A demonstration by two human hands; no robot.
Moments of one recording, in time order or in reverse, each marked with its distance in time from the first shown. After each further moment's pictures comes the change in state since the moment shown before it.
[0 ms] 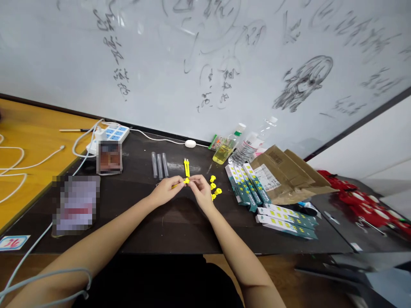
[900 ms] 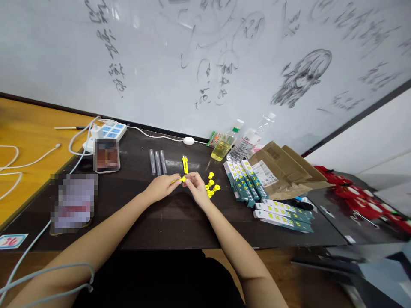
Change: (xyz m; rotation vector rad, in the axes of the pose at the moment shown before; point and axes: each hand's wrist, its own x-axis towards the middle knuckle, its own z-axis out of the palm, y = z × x) left_hand 0.001 -0.008 -0.010 0.371 -0.124 0.057; right_hand 0.002 0.007 0.002 0.101 -0.094 0.081
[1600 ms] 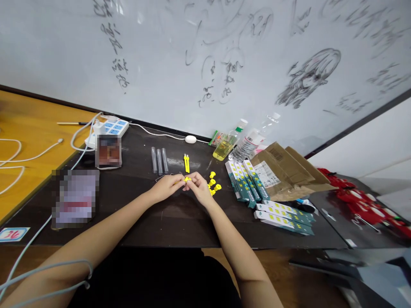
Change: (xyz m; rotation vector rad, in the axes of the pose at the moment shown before) left_hand 0.002 0.009 0.007 -0.329 0.003 0.034; right_hand -0.001 -0.013 -0.007 0.032 -0.136 0.076
